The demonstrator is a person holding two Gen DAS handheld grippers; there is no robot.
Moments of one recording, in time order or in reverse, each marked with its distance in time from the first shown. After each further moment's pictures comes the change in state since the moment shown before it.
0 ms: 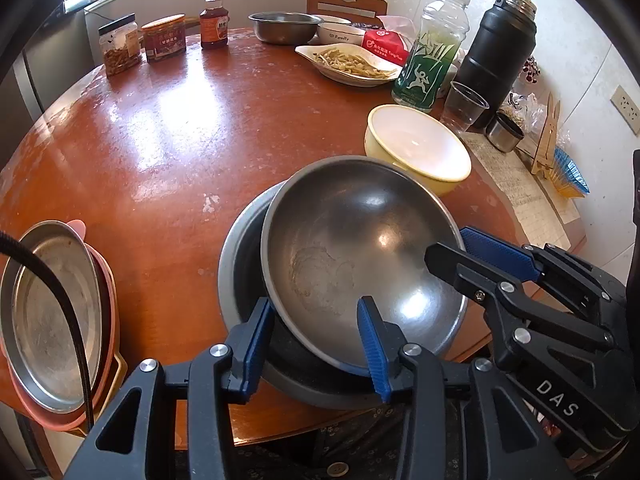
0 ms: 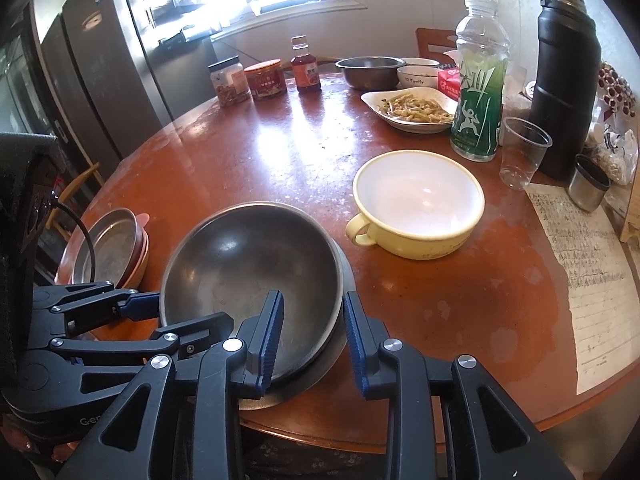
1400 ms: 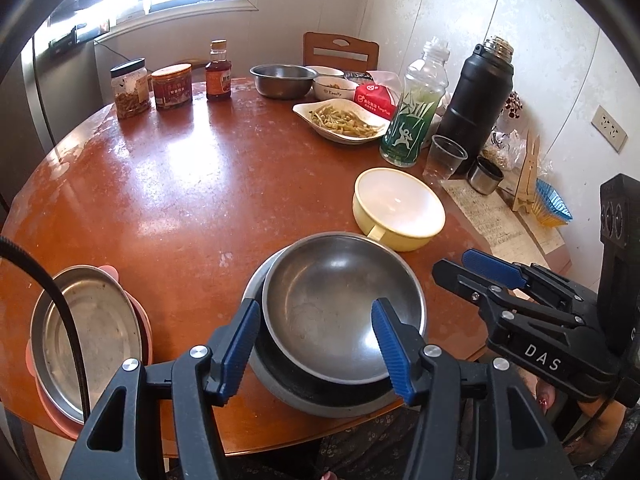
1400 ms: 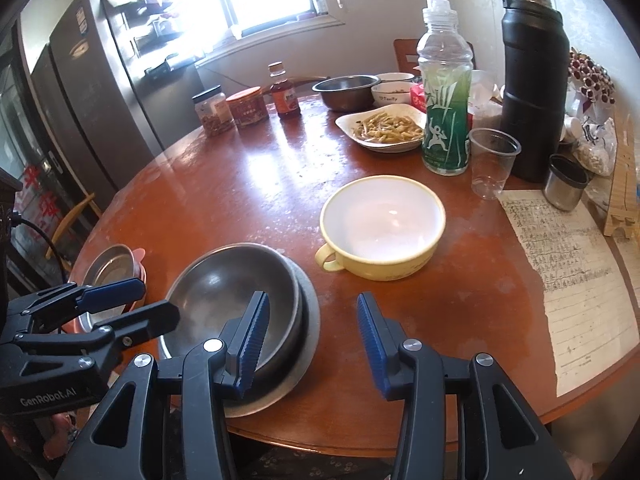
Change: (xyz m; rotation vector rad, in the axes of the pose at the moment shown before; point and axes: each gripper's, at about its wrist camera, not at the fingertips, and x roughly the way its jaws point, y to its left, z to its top) left arm -0.048 -0.002 0.013 0.013 -0.158 -0.005; right arm -0.026 -0.027 0.010 0.080 -0.071 -0.012
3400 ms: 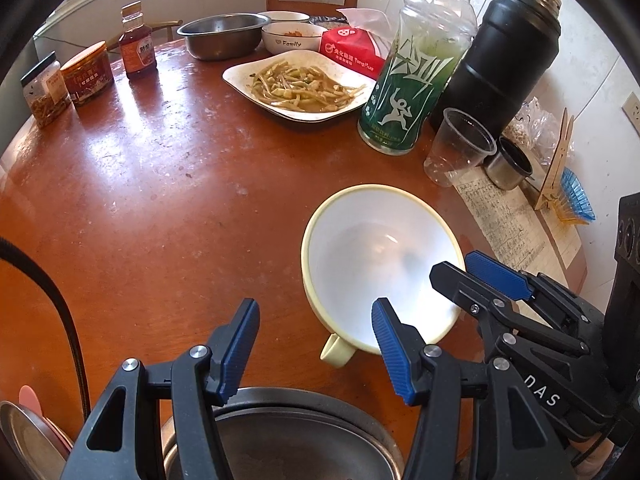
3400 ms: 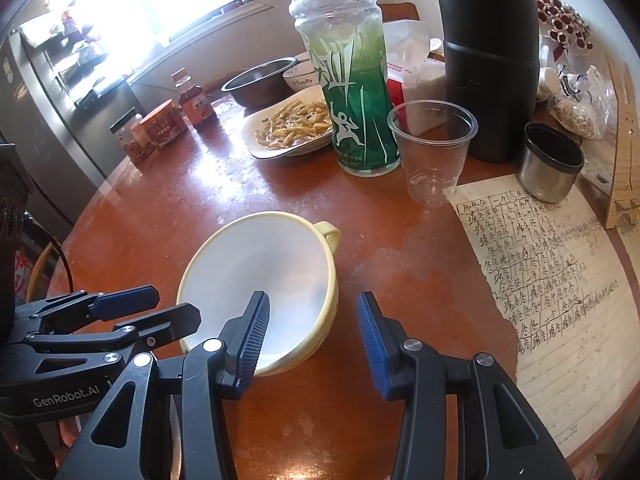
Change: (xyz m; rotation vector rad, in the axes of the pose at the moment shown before) left arm 0.136 -0.046 0.091 0.064 0.218 -0.053; right arm 0.074 -0.098 0.054 0.165 0.080 -0.072
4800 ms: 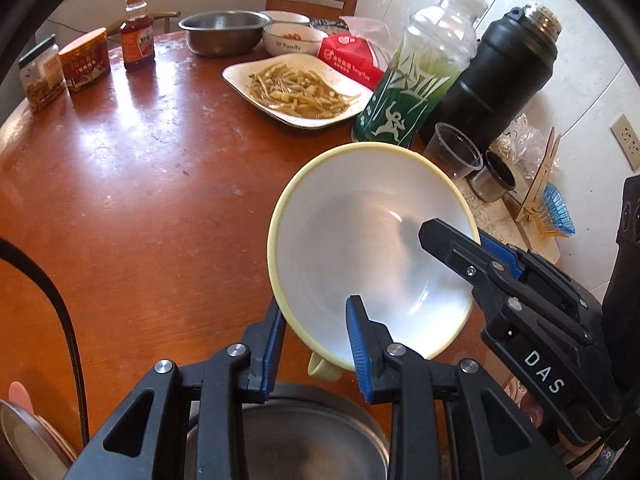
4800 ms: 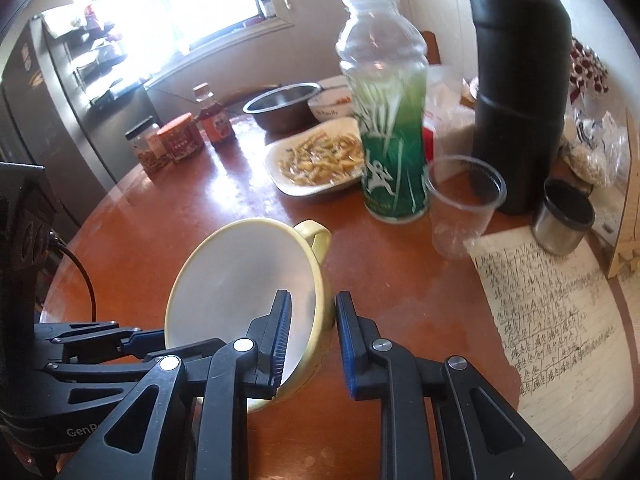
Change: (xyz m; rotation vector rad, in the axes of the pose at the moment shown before) left arm -0.013 0.015 0.002 -0.048 -0.008 -0.084; right arm -0.012 0.034 0.024 -0.091 -0.102 0.014
